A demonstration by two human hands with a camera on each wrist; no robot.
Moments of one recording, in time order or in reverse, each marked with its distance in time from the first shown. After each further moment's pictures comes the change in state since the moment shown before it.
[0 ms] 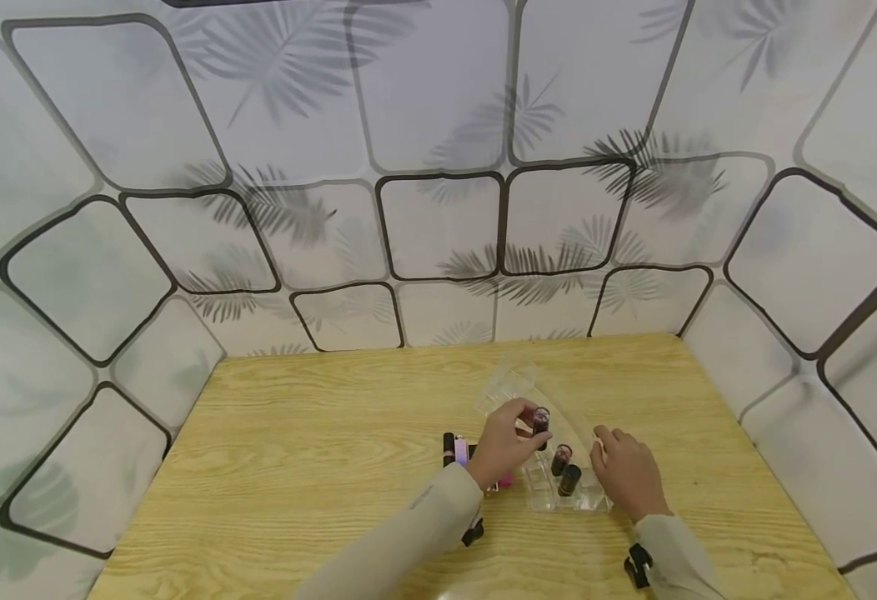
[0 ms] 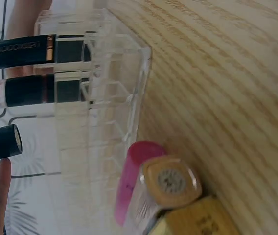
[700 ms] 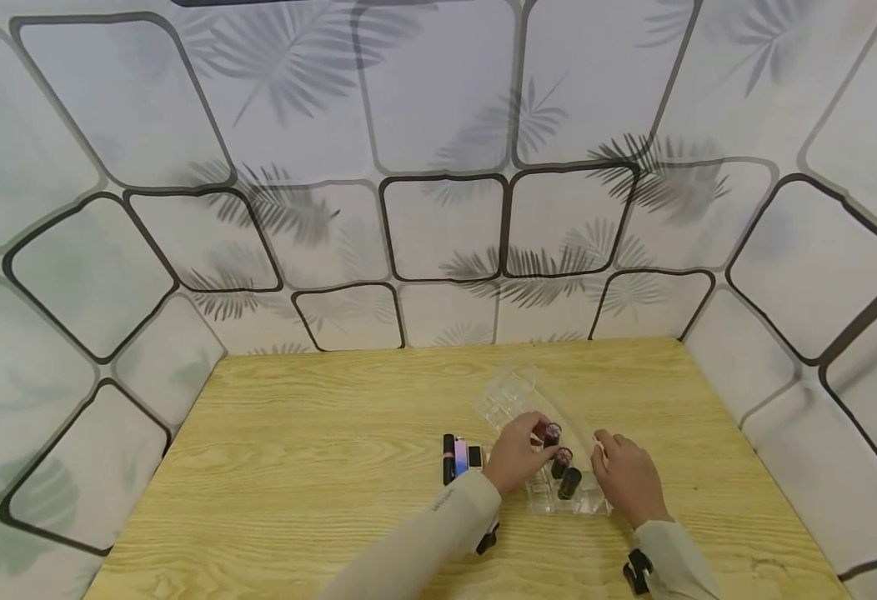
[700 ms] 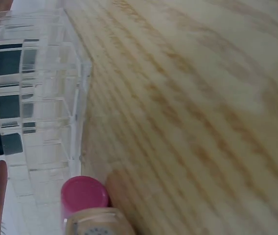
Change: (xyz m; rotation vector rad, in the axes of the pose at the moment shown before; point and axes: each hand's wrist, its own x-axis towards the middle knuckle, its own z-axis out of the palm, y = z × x) left_hand 0.000 -0.014 0.033 0.151 -0.024 -0.083; right_hand -0.003 -0.002 0.000 0.032 -0.040 0.033
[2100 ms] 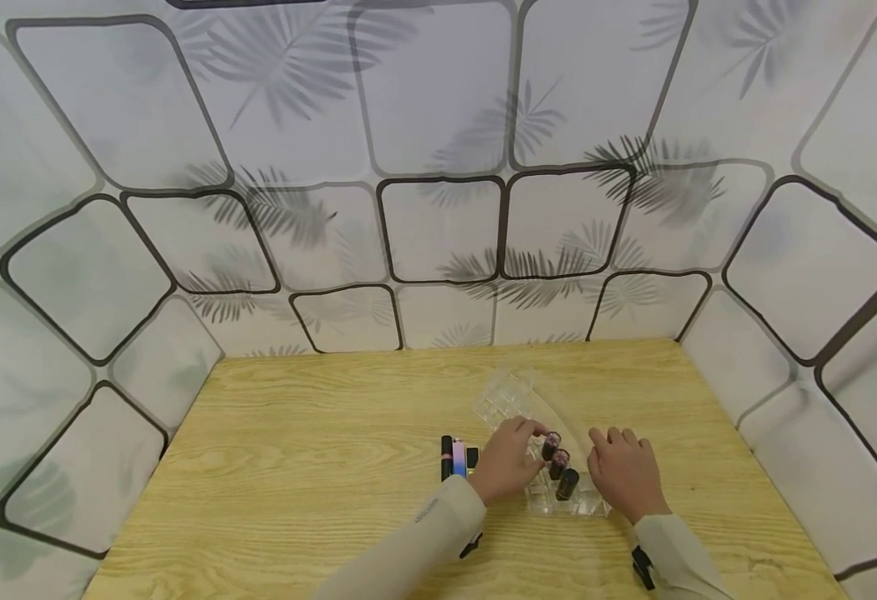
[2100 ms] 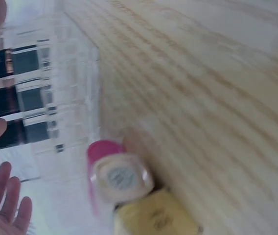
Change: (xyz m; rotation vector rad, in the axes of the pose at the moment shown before) left_hand -0.014 0.006 -0.021 0.390 -0.015 0.141; right_hand 0.009 -0.003 -0.013 -0.254 -0.068 -0.118
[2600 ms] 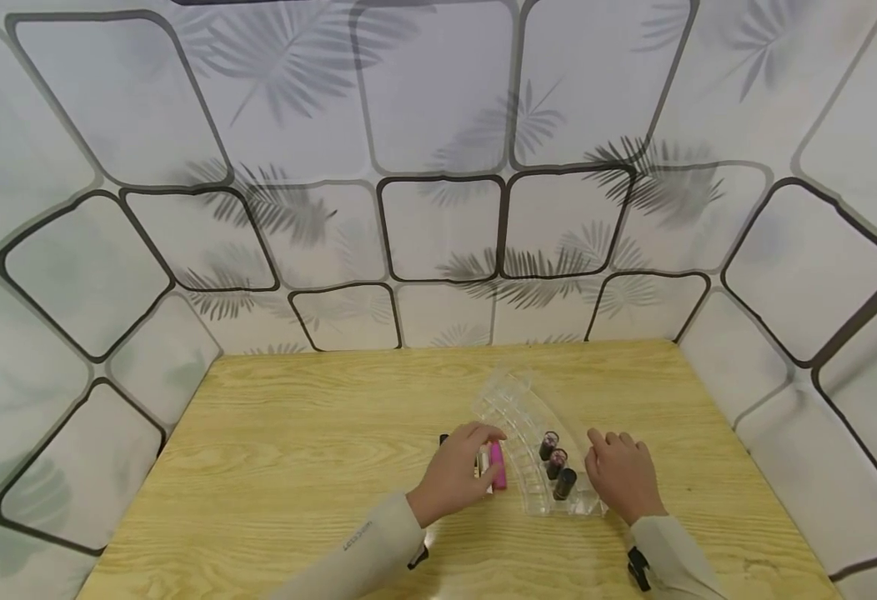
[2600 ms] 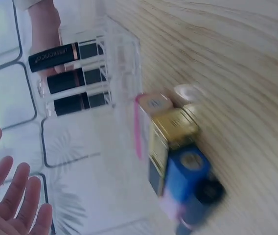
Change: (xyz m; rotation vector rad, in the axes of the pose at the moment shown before) left_hand -0.045 -0.017 -0.073 -0.118 0.016 0.047; right_hand -0.002 -0.001 0.004 0.035 0.005 0.028
